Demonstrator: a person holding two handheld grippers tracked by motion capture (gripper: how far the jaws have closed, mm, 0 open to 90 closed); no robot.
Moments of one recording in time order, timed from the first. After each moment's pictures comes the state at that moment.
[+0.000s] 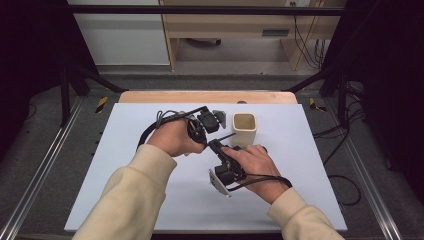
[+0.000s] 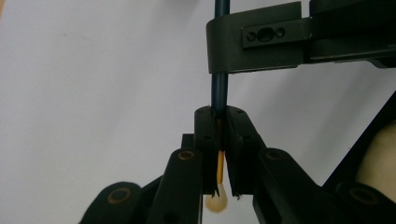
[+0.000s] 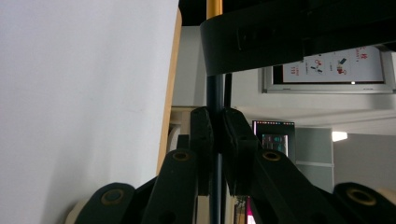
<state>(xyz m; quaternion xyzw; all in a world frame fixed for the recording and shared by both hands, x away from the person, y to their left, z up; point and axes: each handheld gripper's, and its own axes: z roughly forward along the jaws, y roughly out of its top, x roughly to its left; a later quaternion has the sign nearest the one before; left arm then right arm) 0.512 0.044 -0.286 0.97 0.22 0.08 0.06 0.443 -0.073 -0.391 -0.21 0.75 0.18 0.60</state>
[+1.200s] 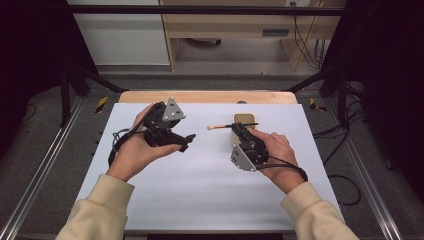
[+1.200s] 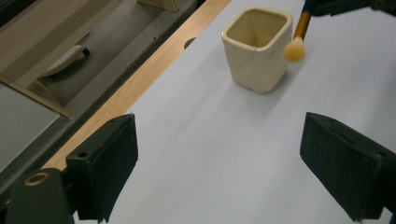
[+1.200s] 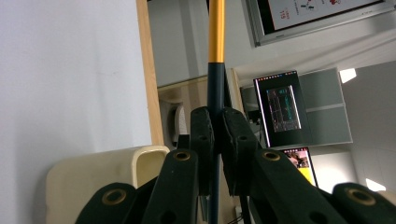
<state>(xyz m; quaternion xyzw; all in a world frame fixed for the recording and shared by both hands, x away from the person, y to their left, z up) 0.489 0.139 -0.286 0.87 0.23 0.27 0.33 0.473 -0.125 -0.366 -0.07 0.77 0.23 0.60</state>
